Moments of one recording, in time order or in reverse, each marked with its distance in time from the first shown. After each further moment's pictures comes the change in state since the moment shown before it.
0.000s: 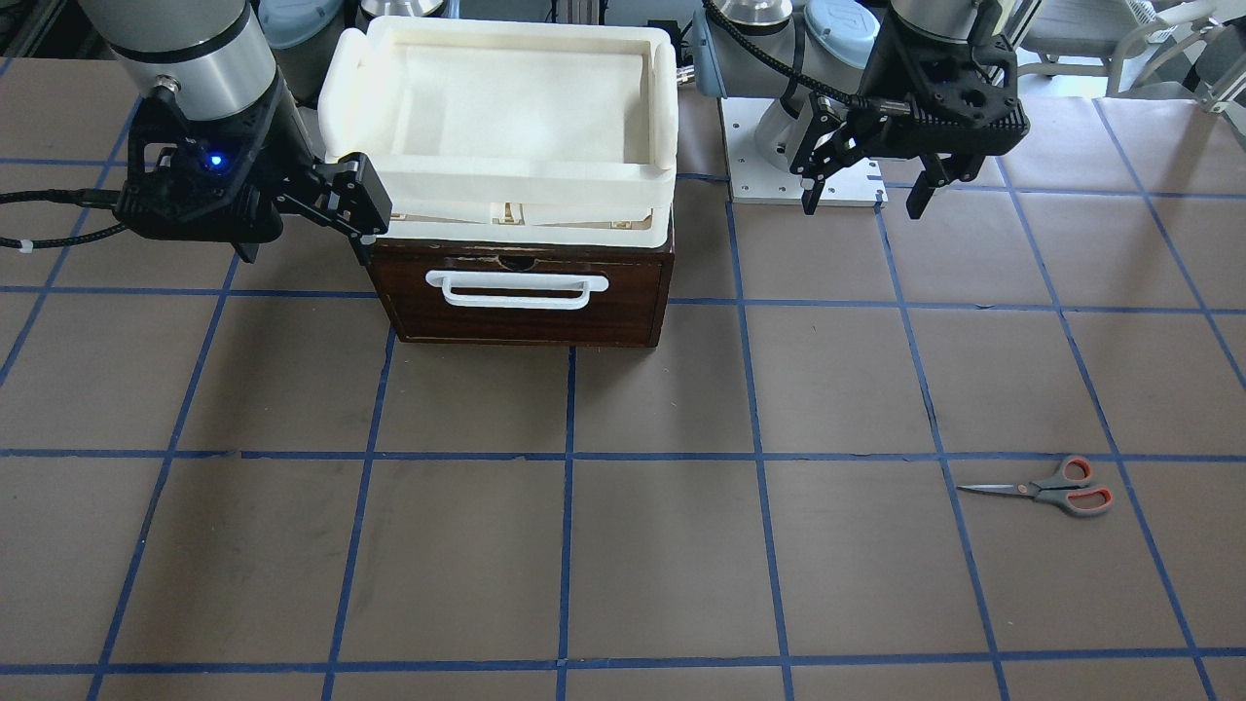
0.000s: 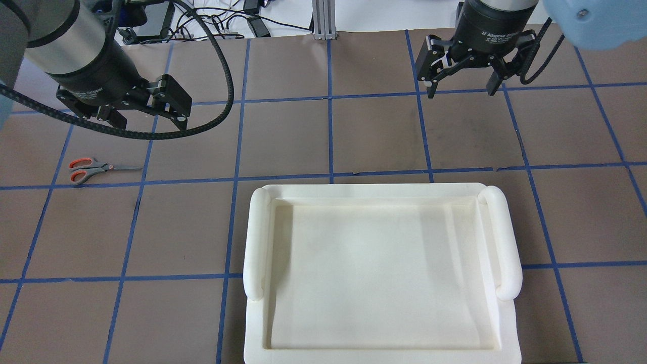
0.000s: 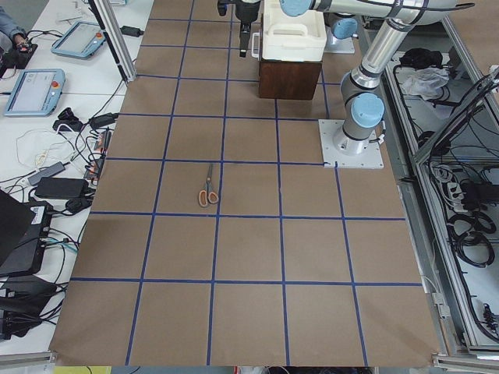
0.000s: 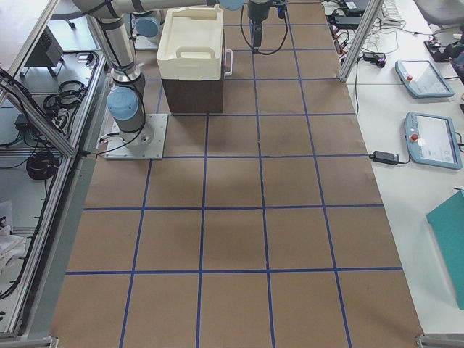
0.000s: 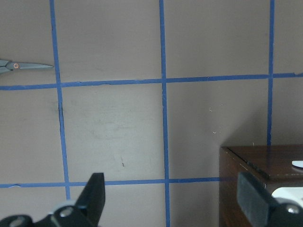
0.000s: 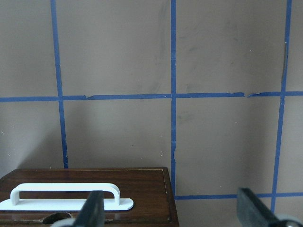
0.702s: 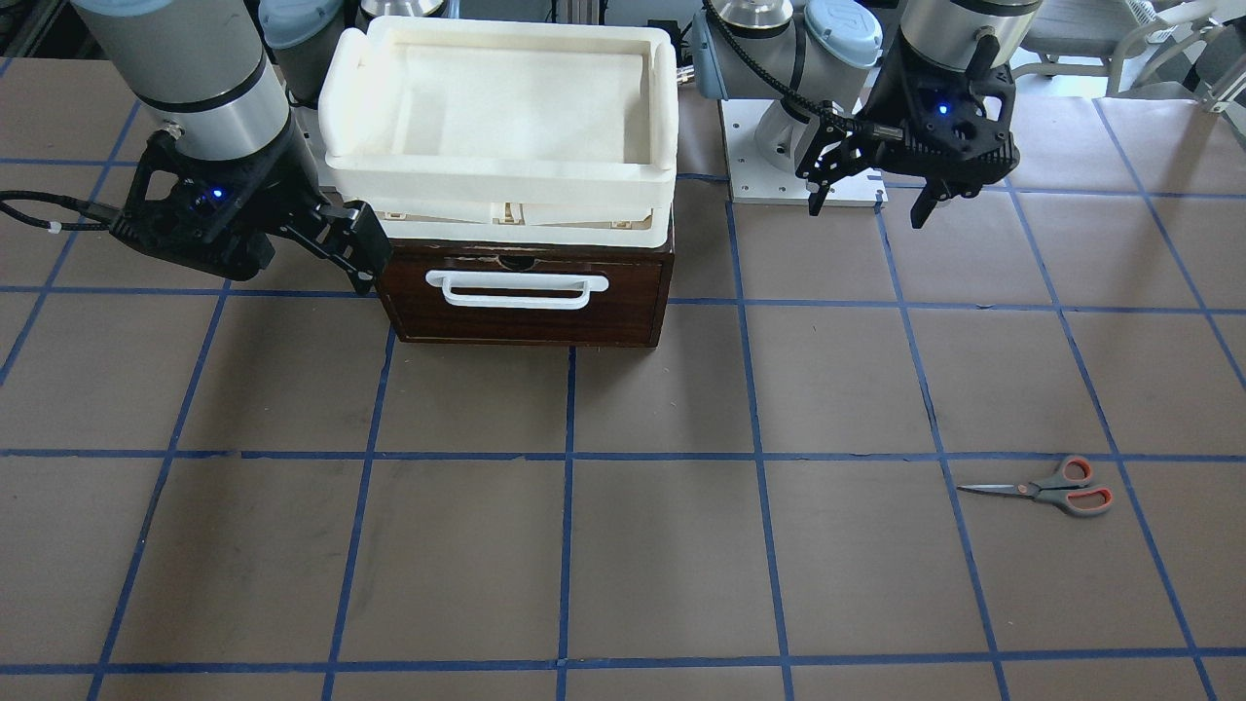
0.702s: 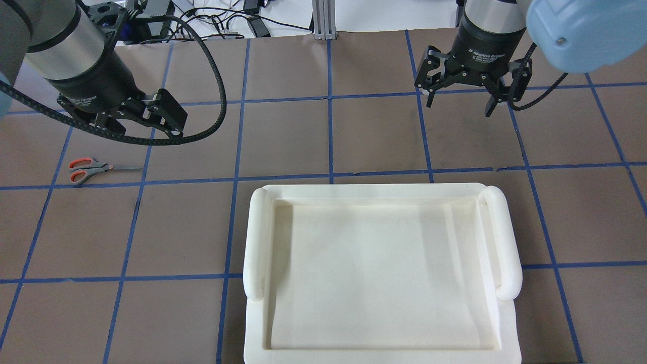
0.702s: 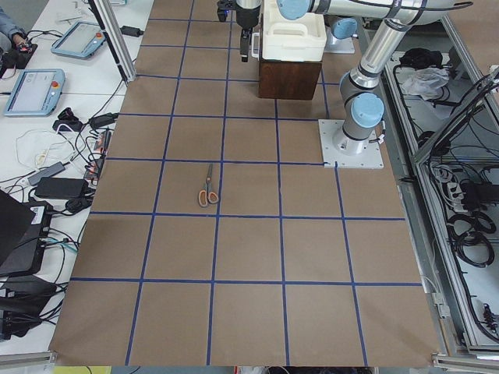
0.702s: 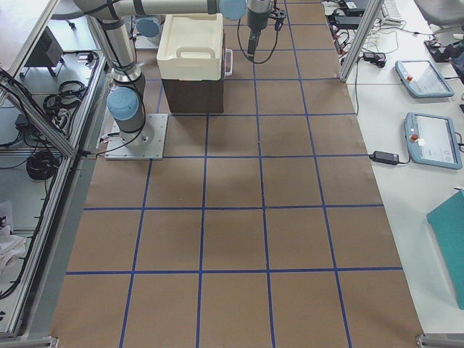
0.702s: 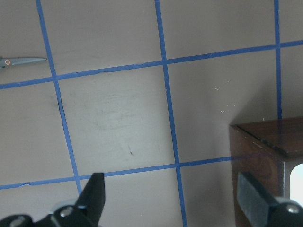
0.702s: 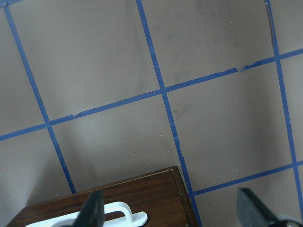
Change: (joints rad) left arm 0.040 -0.031 -0.003 -0.042 -0.003 0.167; right arm -0.005 0.005 0.069 -0.034 -0.014 0.331
